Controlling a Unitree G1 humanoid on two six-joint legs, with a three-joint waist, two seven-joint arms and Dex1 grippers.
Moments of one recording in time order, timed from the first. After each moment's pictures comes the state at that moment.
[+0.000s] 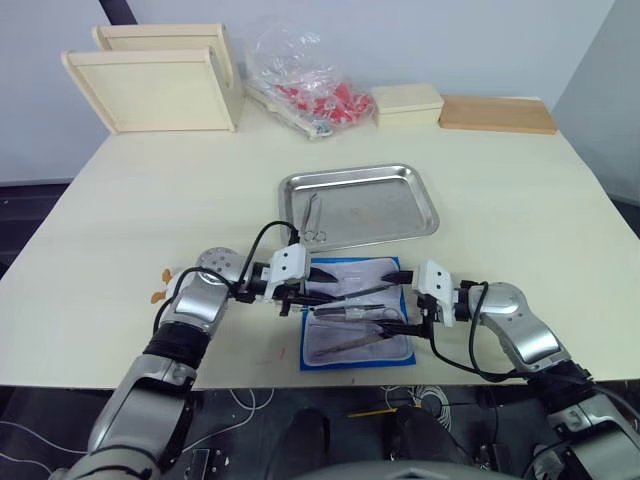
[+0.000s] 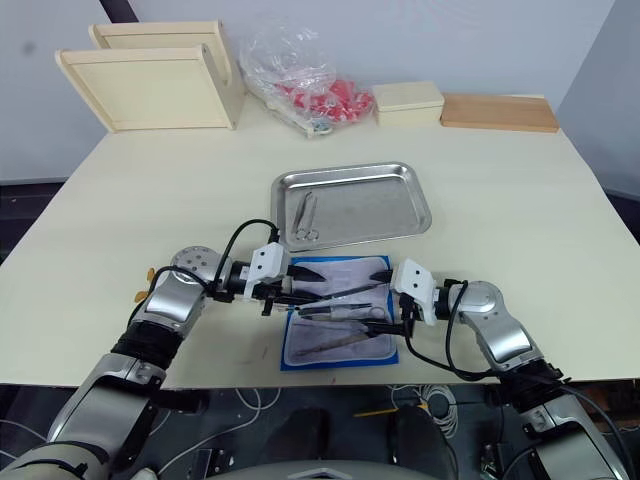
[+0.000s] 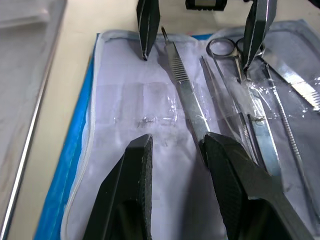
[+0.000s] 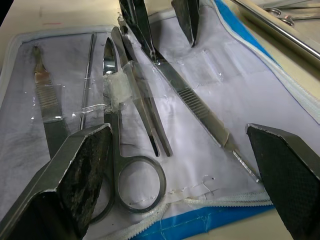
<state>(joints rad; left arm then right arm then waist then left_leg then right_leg) -0.53 0.57 -0.25 0.44 -0.14 -0.16 -1.37 -0.32 -0.47 0.34 0.14 0.17 0.06 1.02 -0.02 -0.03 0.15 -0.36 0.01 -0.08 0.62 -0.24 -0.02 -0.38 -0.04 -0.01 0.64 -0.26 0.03</state>
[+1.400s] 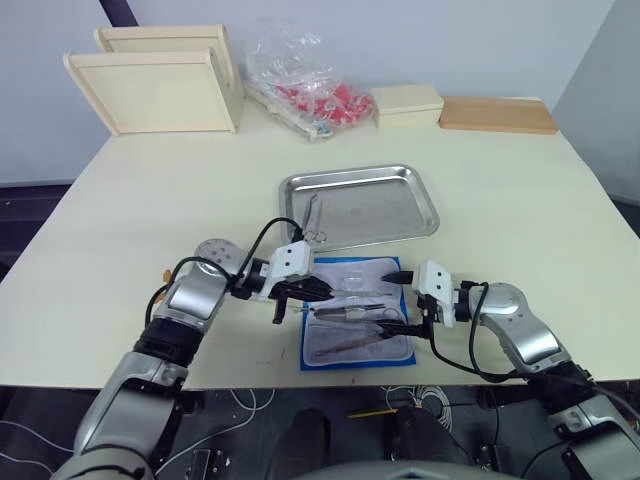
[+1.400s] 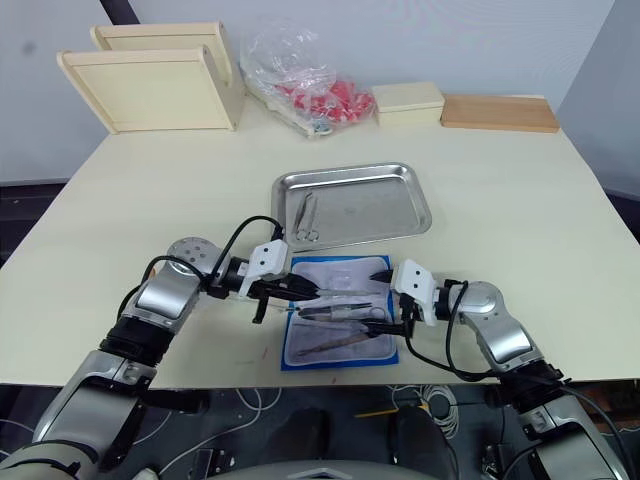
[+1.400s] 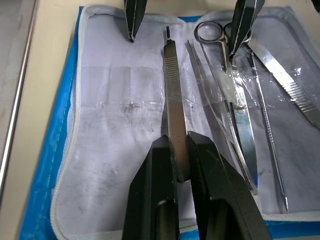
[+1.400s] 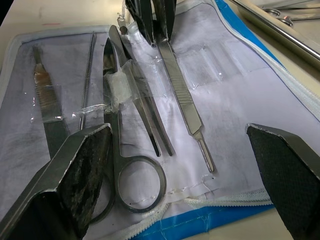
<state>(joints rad) -0.53 0.67 -0.28 0.19 -0.08 0.15 -1.39 -0.32 -0.47 0.34 0.14 0.17 0.06 1.02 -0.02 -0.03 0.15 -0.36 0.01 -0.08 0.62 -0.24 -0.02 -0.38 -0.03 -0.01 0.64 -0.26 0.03</state>
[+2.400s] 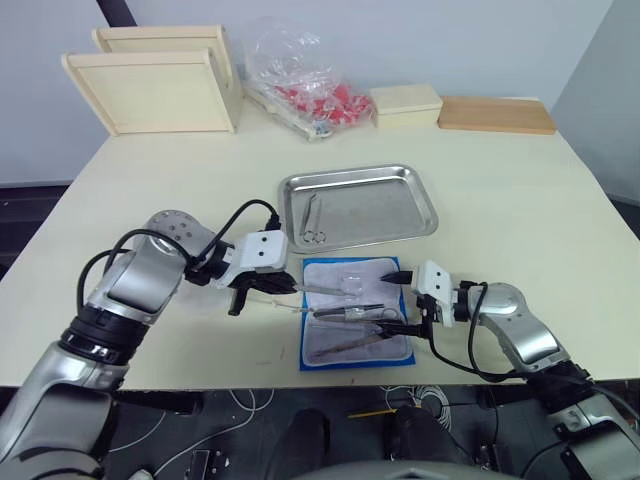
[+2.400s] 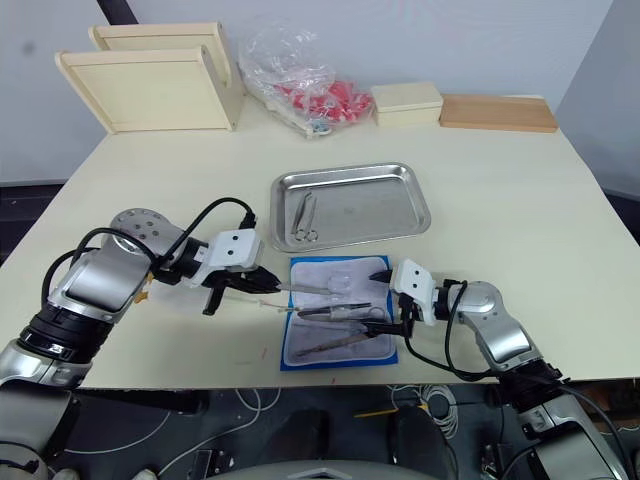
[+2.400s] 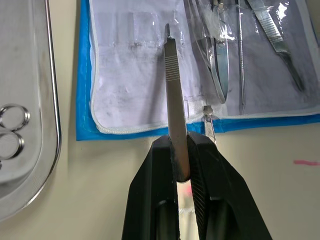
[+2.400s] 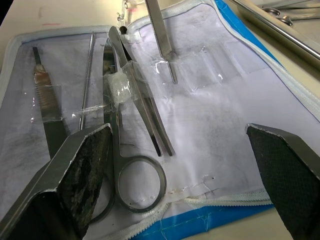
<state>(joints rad) -0.54 0.95 -0.27 -0.04 -0.08 0.32 -1.44 -0.32 -0.46 0.34 0.14 0.17 0.06 1.02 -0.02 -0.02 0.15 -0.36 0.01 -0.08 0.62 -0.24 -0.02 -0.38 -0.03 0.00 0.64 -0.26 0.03</state>
